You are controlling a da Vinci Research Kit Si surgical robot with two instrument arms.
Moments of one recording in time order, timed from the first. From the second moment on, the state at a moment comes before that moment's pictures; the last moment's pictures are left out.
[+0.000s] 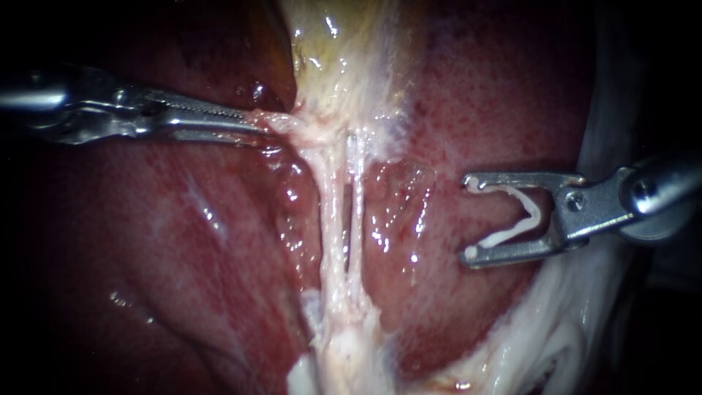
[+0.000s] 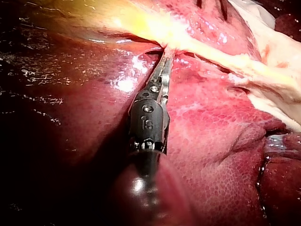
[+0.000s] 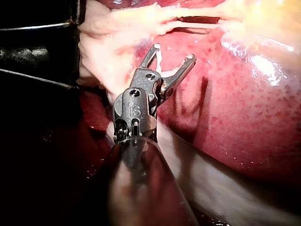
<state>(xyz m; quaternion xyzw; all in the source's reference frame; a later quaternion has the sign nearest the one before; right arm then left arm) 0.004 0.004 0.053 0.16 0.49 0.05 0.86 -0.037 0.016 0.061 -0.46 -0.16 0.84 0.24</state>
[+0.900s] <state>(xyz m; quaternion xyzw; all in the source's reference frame) 0.011 0.001 0.053 0.21 0.51 0.09 0.83 -0.033 0.020 0.053 -0.49 -0.13 0.83 0.24</state>
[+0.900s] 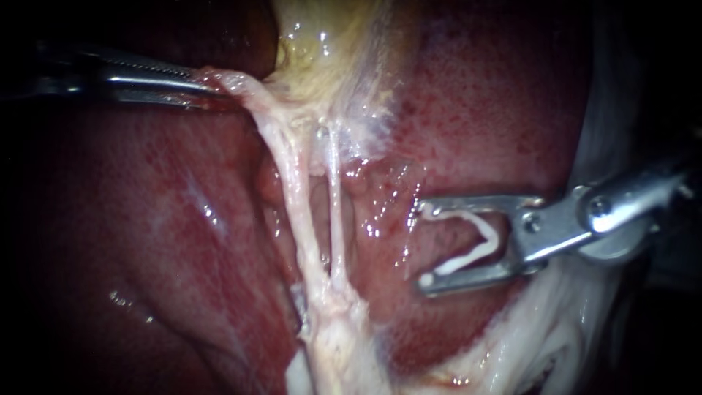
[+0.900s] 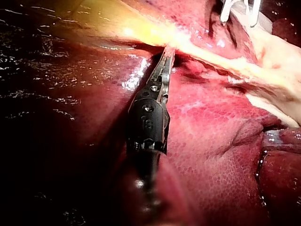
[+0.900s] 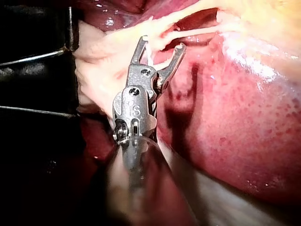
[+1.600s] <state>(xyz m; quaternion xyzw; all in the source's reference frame) 0.016 0.000 0.060 0.29 0.54 0.16 0.77 -0.033 0.020 0.053 -0.49 -0.13 0.83 0.24</state>
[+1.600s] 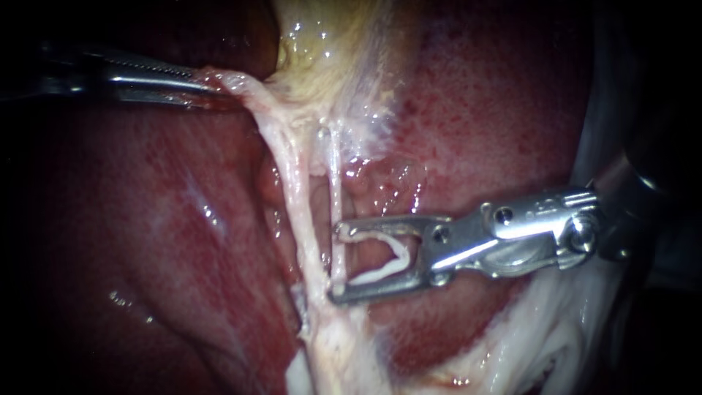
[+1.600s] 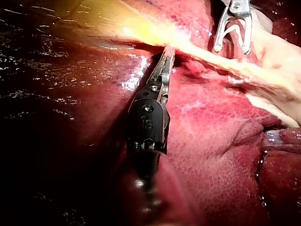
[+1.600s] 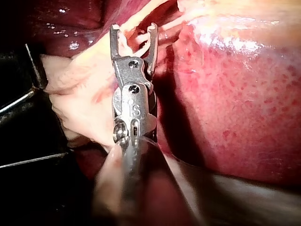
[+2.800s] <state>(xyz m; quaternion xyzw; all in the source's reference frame) 0.023 -0.003 0.062 0.37 0.55 0.14 0.74 -0.034 0.020 0.053 -0.49 -0.13 0.83 0.24</state>
